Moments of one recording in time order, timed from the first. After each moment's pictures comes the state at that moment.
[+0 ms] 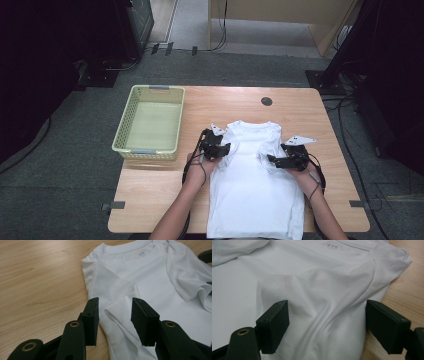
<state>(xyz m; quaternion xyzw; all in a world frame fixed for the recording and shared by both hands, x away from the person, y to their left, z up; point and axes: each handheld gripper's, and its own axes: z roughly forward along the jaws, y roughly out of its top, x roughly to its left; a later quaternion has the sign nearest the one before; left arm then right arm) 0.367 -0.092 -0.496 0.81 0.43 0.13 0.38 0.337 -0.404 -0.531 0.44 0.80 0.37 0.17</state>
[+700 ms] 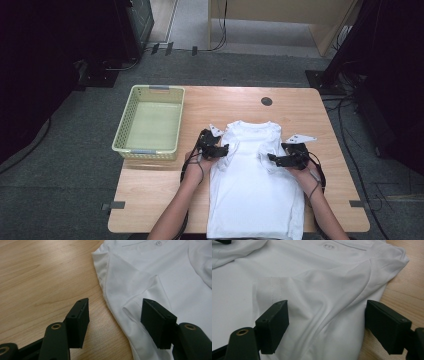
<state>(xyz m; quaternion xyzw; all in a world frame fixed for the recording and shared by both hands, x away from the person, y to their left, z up) 0.380 -0.088 -0.517 0.82 0.41 0.15 0.37 0.341 -0.406 -0.530 0.45 0.80 0.37 0.16</state>
